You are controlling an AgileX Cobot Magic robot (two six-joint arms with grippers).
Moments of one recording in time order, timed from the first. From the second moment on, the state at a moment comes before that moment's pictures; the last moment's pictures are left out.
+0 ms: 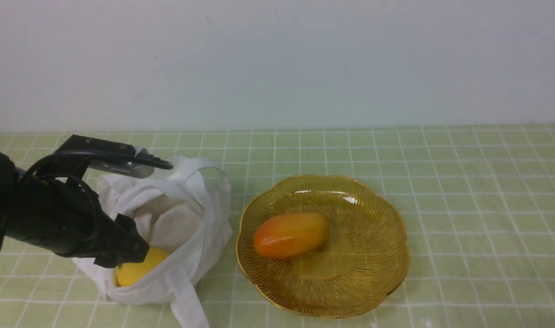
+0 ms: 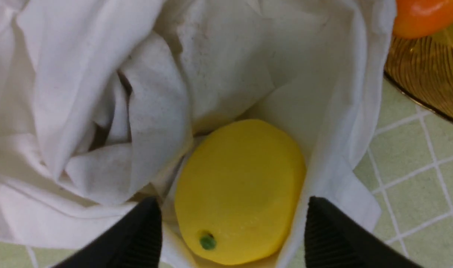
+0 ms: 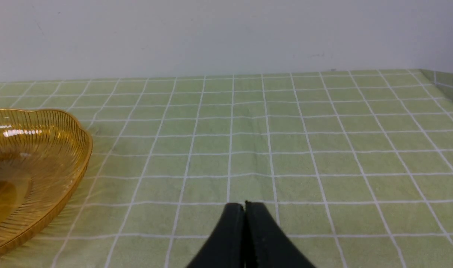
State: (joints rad) right arm -0.01 -0.01 0.02 -0.07 0.38 0.09; left arm -0.02 1.41 -0.85 -0.41 0.77 0.57
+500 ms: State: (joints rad) right arm -0.01 -0.01 0.02 -0.07 0.38 0.09; left arm -0.02 1.51 -0.85 -0.46 0.75 0.57
